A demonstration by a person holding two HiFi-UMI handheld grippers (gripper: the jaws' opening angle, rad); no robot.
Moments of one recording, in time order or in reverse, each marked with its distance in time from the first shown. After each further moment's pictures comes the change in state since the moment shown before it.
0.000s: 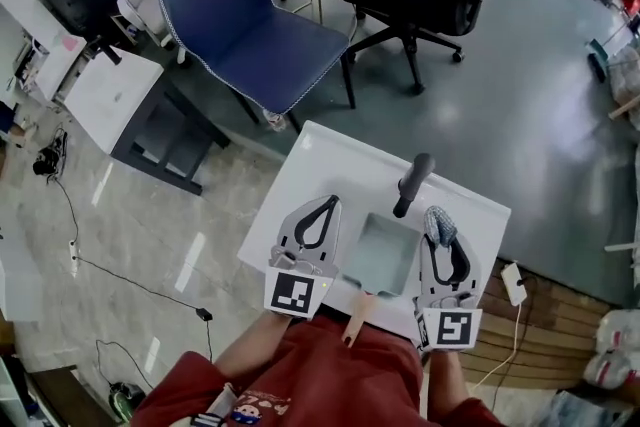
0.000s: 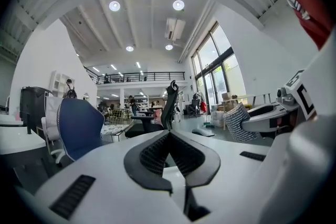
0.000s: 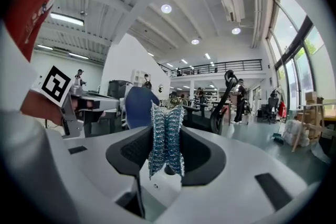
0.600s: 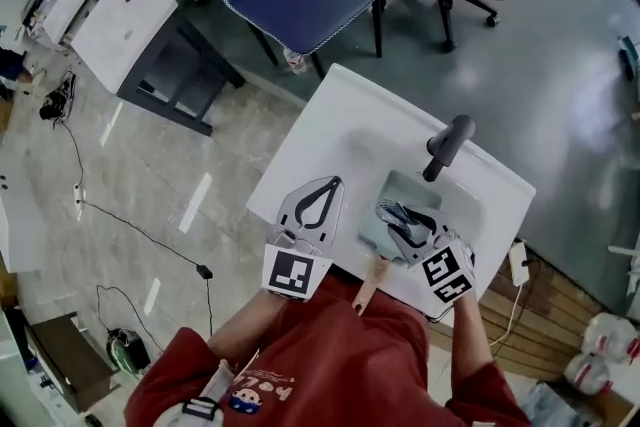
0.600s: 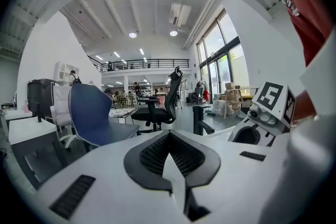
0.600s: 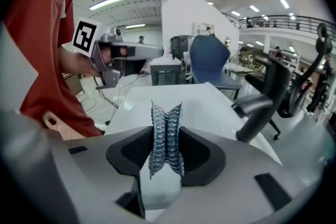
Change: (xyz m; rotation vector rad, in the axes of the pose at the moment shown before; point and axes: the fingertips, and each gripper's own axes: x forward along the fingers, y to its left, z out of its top) left arm -0.041 0.017 -0.063 -0.042 0.135 0.042; right arm 0.021 0.125 -0.127 -0.208 0.528 0.743
